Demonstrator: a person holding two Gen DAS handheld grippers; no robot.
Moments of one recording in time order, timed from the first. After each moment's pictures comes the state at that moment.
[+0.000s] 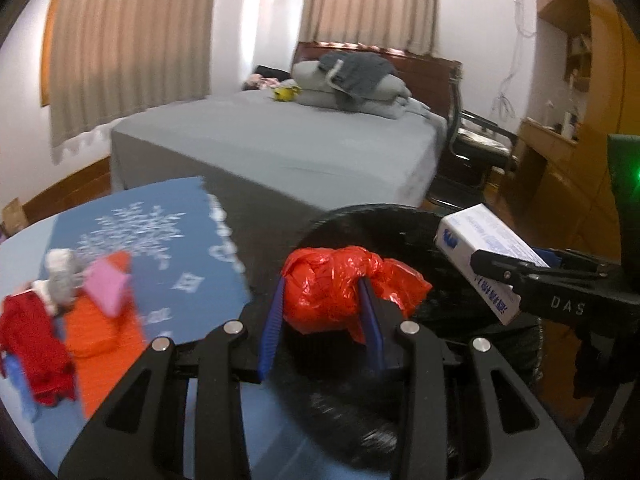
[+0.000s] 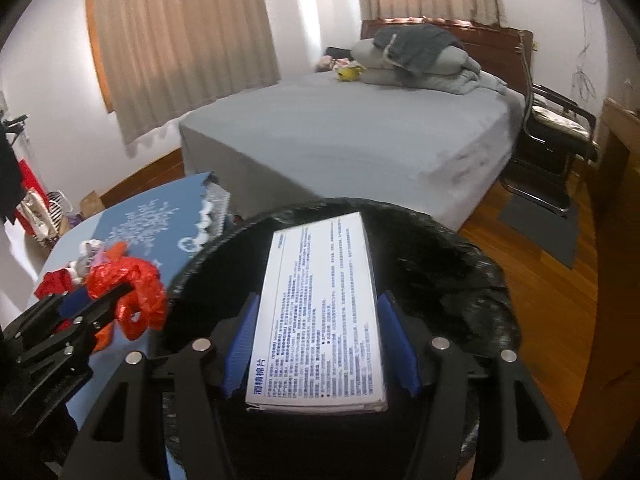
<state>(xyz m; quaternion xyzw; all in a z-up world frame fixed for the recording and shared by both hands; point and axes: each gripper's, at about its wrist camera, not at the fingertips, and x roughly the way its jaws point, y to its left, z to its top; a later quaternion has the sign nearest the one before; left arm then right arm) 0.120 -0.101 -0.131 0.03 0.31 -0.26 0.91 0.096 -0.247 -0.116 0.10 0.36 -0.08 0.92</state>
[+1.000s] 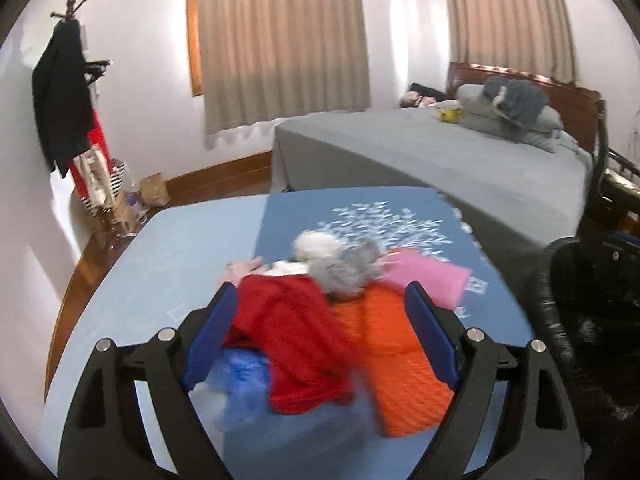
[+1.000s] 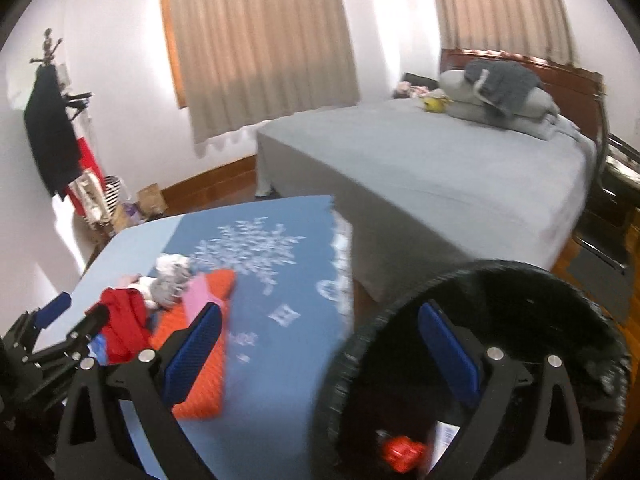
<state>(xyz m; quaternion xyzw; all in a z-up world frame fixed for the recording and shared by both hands) 0.147 0.105 -0.117 0.02 0.28 0.03 0.96 0.179 -0.085 -0.099 0.06 0.31 0.05 0.95</state>
